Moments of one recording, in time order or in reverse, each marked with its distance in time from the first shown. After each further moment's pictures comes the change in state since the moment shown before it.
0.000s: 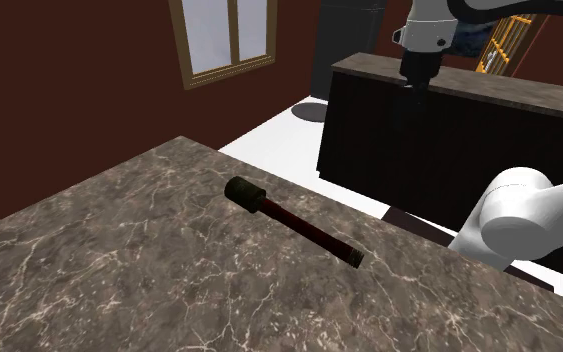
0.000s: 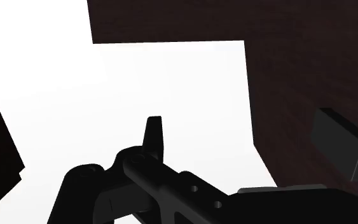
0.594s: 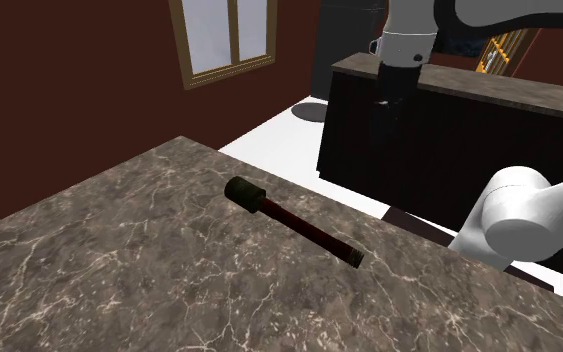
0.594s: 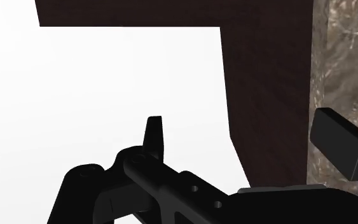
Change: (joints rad) arm 0.066 0.036 0.139 -0.023 0.127 0.093 0.137
